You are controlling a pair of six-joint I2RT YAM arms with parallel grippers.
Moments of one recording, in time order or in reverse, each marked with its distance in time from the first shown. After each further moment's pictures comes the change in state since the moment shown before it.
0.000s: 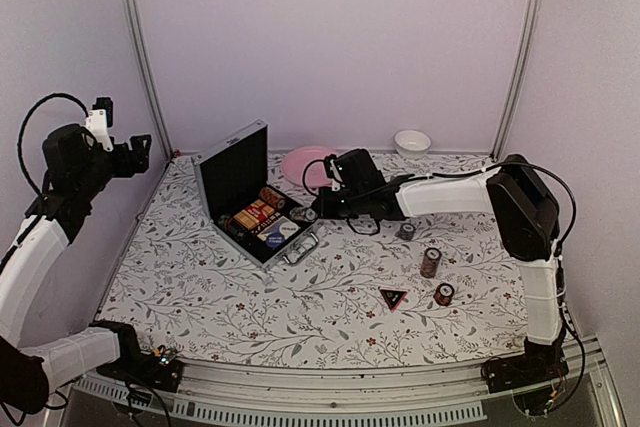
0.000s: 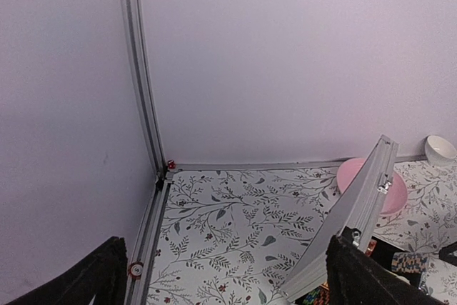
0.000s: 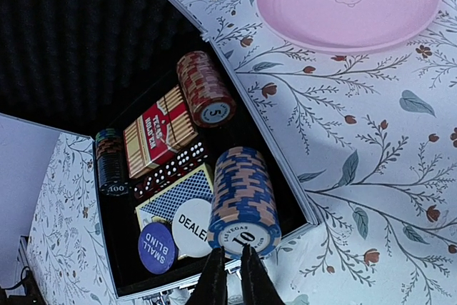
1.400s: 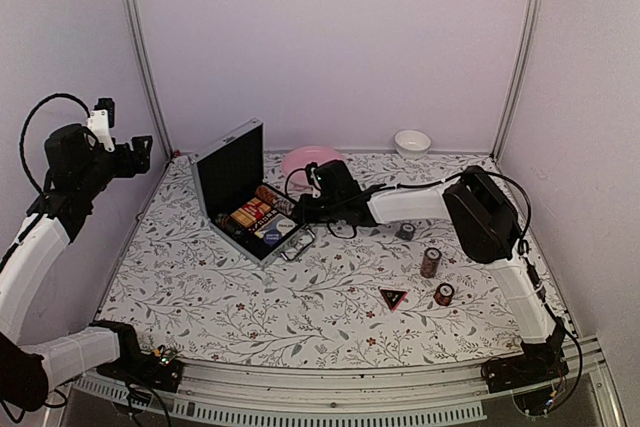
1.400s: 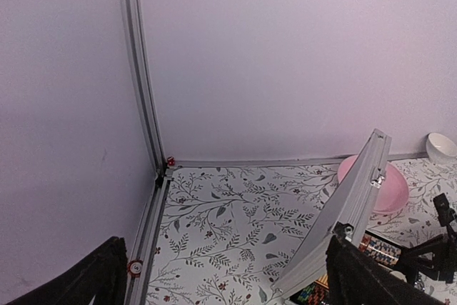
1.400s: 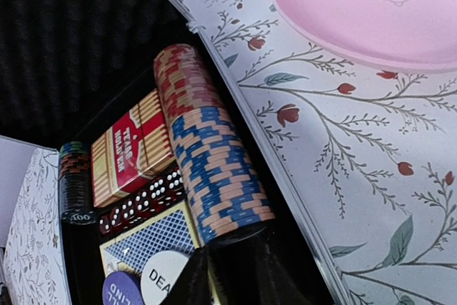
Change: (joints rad) left arm 0.000 0.014 0.000 0.000 0.000 0.000; right arm 0.006 0.296 0.281 0.034 0.014 -0.031
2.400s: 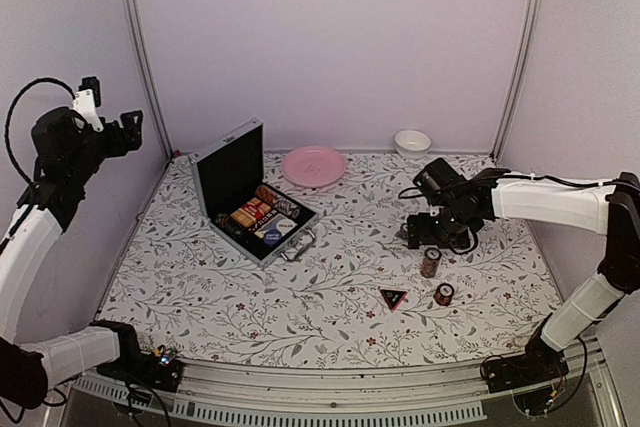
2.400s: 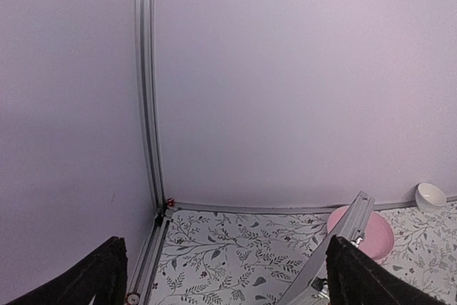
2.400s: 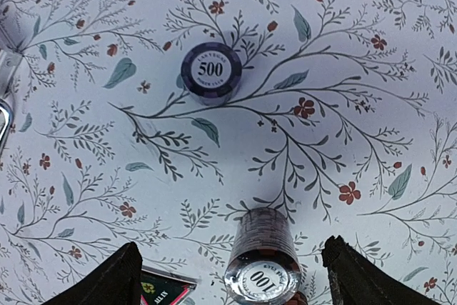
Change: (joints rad) left arm -0.002 0.003 0.119 0.038 -0.026 -0.068; right arm -0.145 -0.887 -0.733 -0.711 0.252 0.084
